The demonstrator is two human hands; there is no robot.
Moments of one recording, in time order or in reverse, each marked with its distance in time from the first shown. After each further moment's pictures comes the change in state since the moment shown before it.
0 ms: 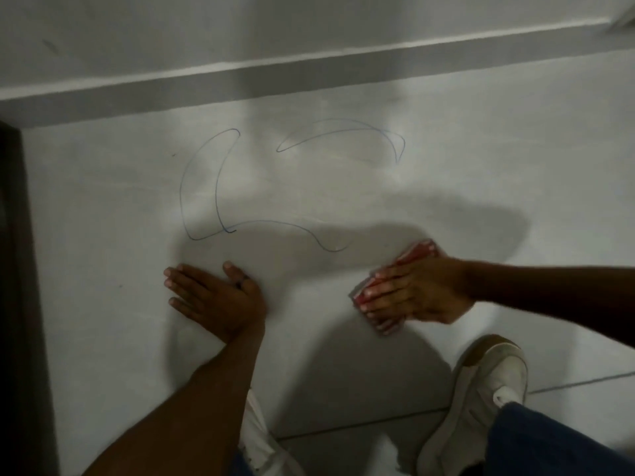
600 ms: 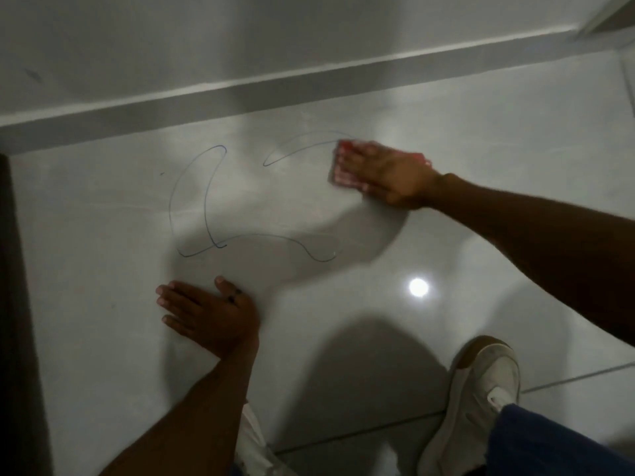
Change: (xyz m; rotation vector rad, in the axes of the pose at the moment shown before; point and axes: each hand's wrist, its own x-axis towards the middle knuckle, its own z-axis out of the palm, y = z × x) left_hand 0.001 -0.004 0.009 -0.006 0.032 0.002; right_hand 0.003 0.132 -0.086 0.016 0.203 0.676
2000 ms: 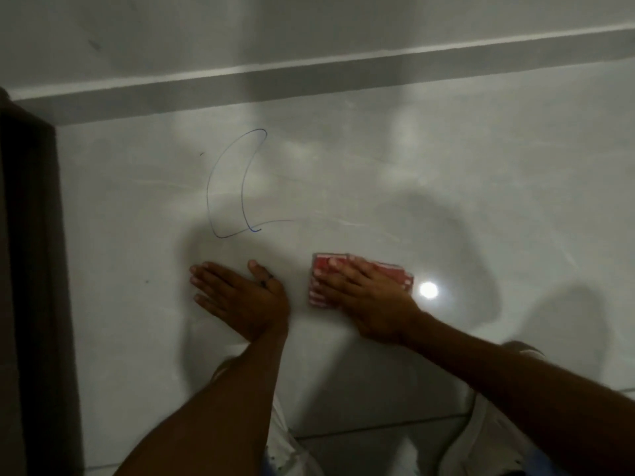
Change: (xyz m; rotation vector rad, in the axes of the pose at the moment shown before) left_hand 0.000 0.002 -0.003 0.003 0.005 0.002; right_hand -0.024 -0.209 0.099 0.106 0.090 0.020
